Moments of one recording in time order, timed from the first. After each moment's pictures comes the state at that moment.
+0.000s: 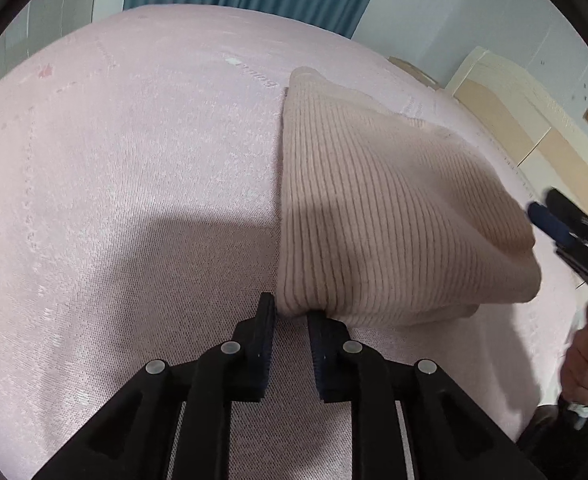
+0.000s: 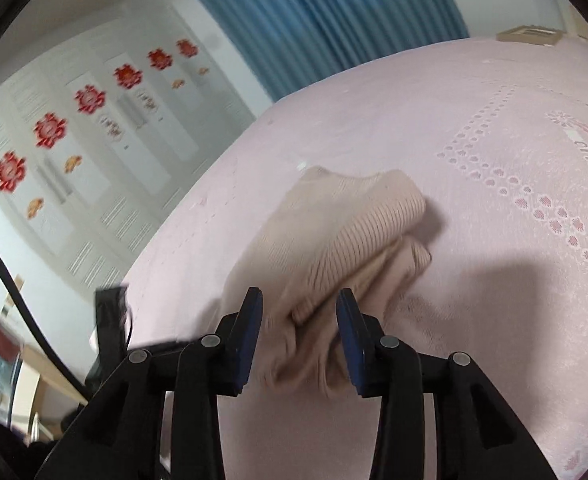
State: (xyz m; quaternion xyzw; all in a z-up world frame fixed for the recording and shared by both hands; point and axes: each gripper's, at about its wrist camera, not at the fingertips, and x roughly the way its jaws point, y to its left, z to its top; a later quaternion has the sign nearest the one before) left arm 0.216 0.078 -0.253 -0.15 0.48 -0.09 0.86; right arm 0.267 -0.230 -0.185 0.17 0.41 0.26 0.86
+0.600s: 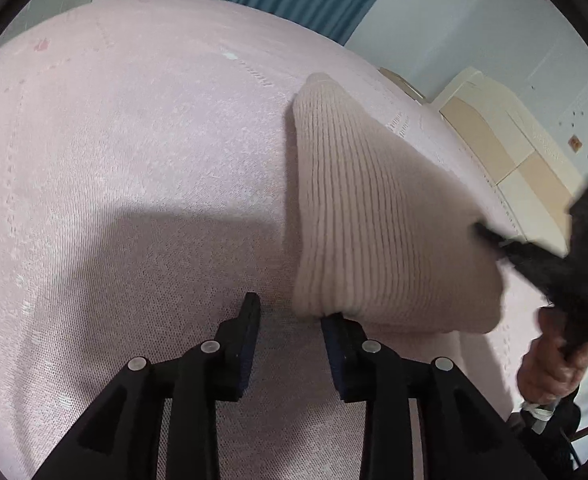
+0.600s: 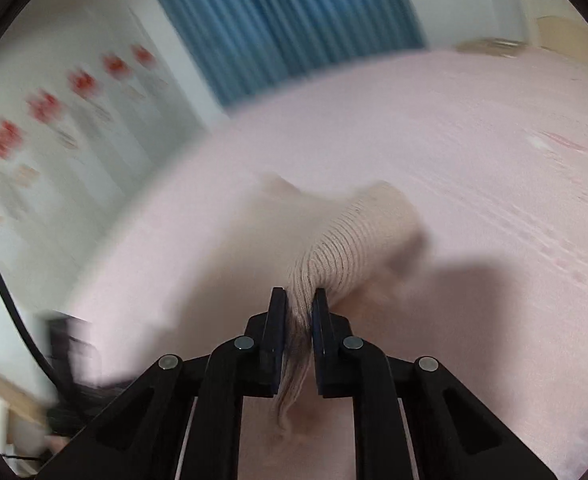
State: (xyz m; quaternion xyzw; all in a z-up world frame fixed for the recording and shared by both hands) left arm 0.218 0.080 -0.253 -0.19 0.47 -0.11 0.86; right arm 0.292 -0.222 -0.224 0.11 0.48 0.13 0.86
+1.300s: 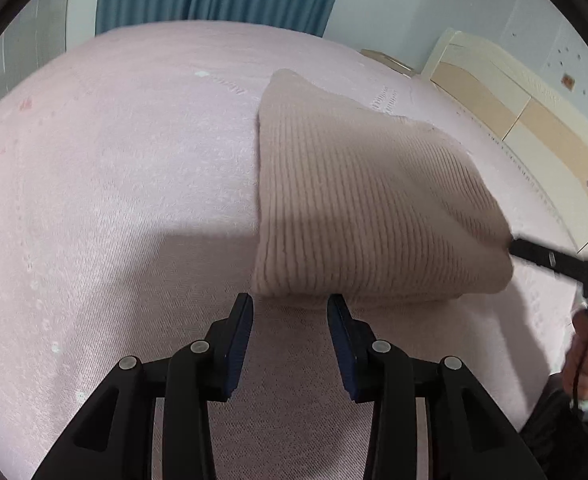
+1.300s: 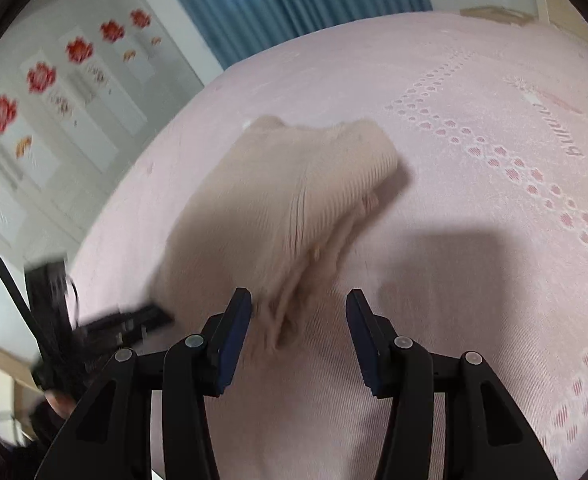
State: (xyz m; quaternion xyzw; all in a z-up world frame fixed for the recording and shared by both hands) left arm 0.211 0.047 -0.244 -0.08 0.46 -0.11 0.88; right arm 0.227 -0.246 -0.210 0.11 0.48 0.20 0.85
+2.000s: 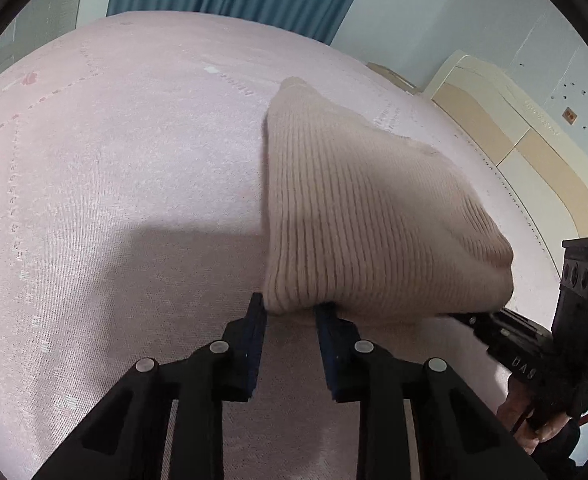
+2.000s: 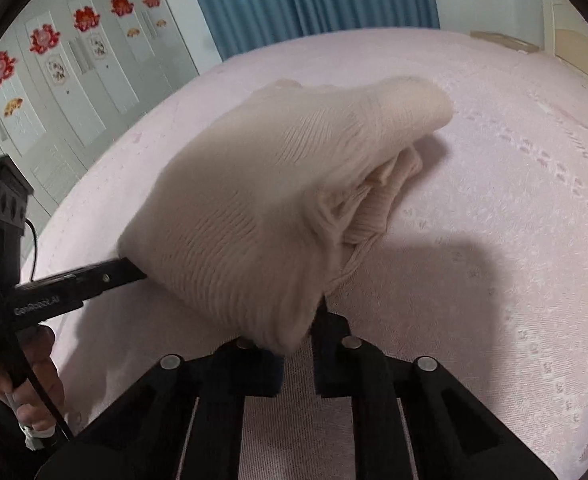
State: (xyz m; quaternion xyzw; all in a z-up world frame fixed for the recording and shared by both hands) left arm 0.213 0.063 -0.246 -0.15 0.45 -0.12 0.87; right arm 0.223 -0.201 -0.256 0.08 0.45 0.18 0.87
